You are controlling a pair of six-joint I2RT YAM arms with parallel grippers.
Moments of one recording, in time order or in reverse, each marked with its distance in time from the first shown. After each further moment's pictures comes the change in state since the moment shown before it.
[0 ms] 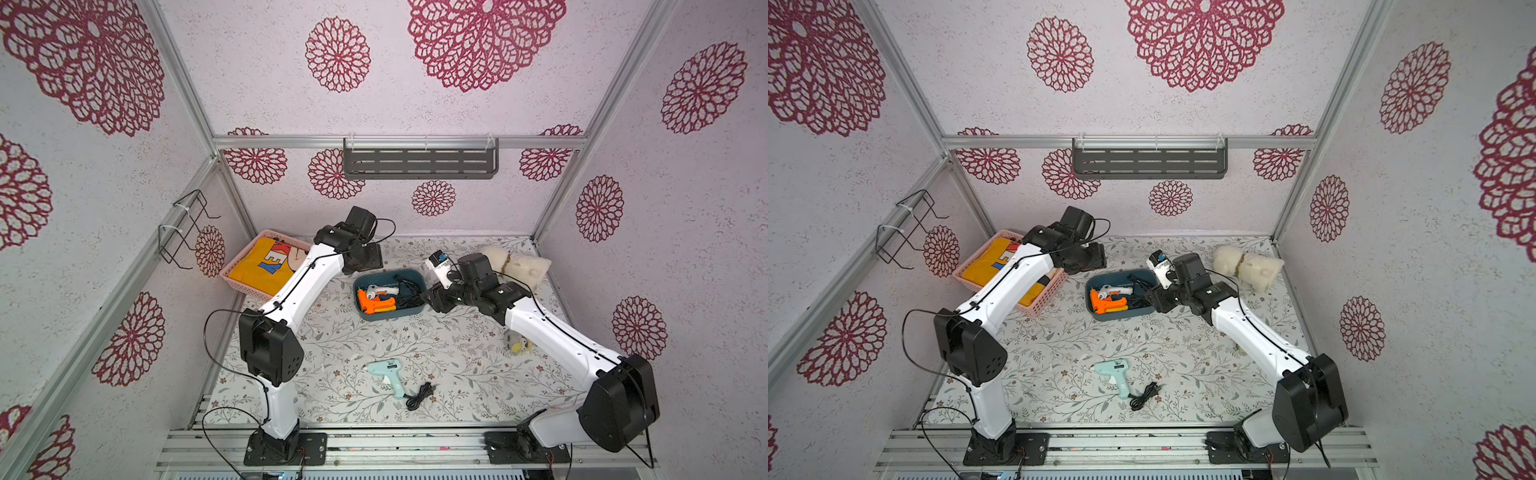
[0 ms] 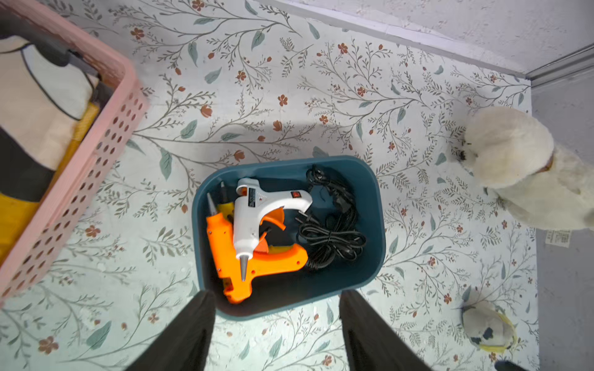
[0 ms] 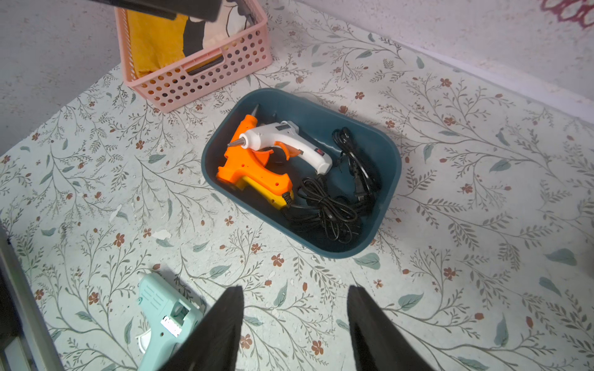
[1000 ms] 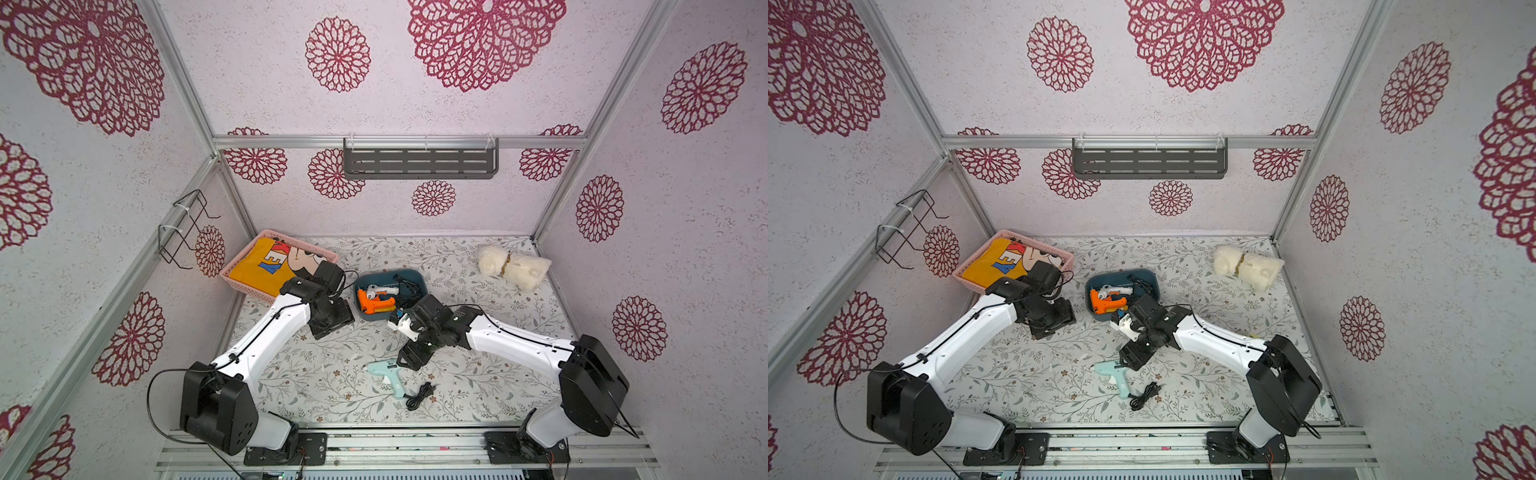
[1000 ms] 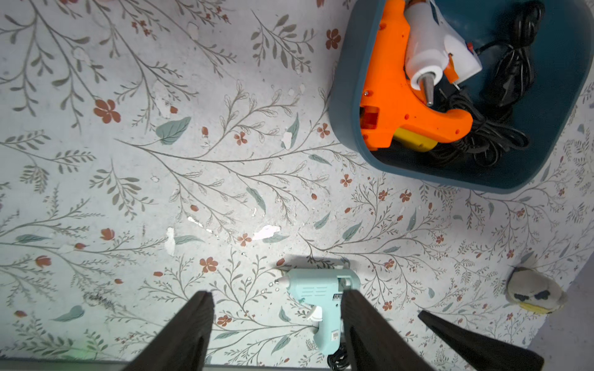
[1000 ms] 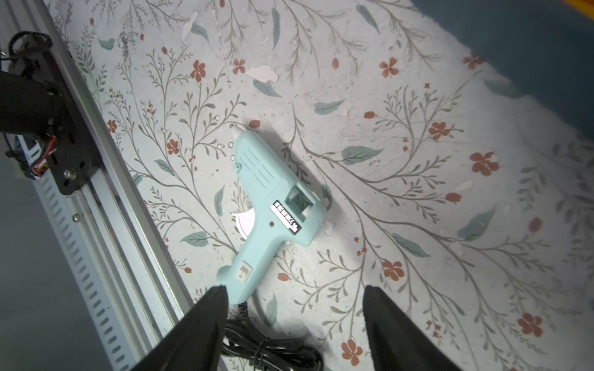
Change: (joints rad) left arm 0.075 -0.444 -0.689 -0.009 0.097 -0.237; right arm 0.338 0.137 -0.091 -0.166 -0.072 0.053
